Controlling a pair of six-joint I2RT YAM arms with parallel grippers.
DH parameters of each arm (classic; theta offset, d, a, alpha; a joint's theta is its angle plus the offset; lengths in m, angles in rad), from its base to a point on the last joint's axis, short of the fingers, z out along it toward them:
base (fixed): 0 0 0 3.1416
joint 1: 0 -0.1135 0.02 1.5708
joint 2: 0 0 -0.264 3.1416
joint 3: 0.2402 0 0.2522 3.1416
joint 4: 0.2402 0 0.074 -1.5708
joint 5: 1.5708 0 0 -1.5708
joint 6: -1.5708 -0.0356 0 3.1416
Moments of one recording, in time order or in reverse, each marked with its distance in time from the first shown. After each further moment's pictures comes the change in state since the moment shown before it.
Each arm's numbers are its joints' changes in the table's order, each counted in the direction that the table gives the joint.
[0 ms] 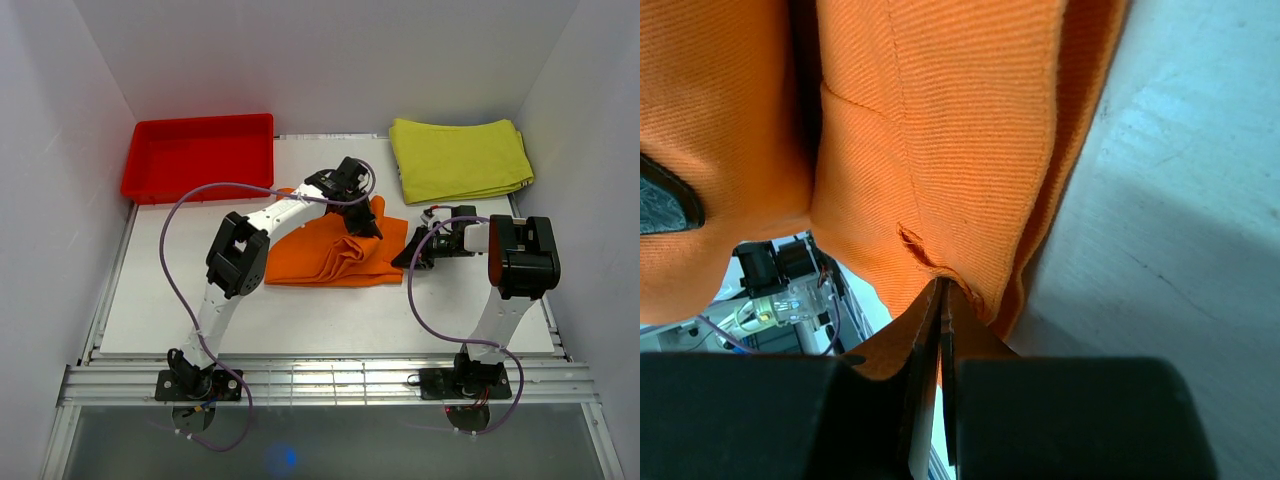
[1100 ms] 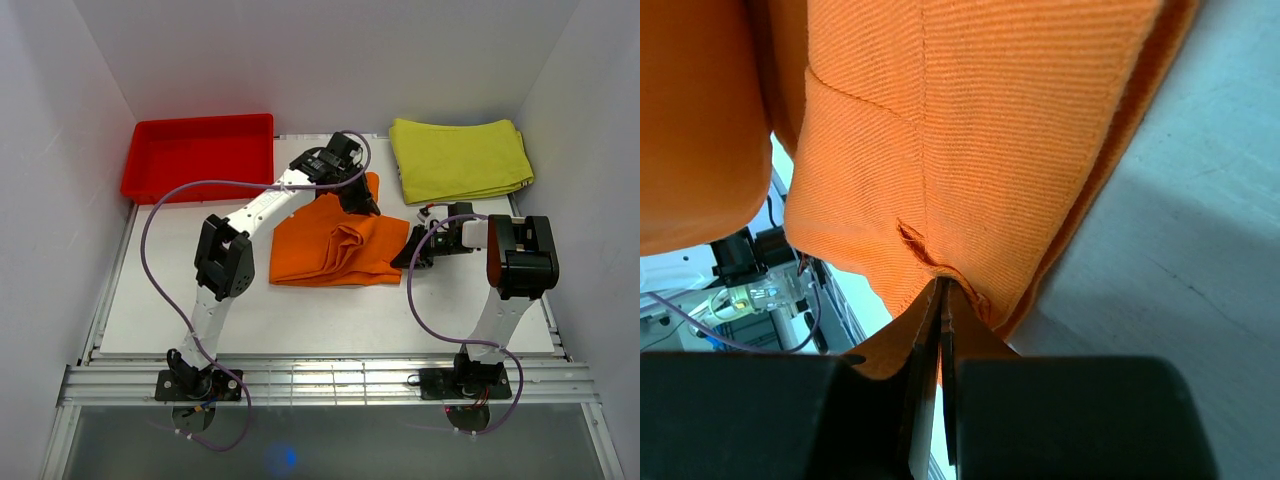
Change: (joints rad) left arm -0.029 -0.082 0.109 0.081 -0.050 -0.070; right arm -0.020 -0.003 0.040 0.094 0.030 0.077
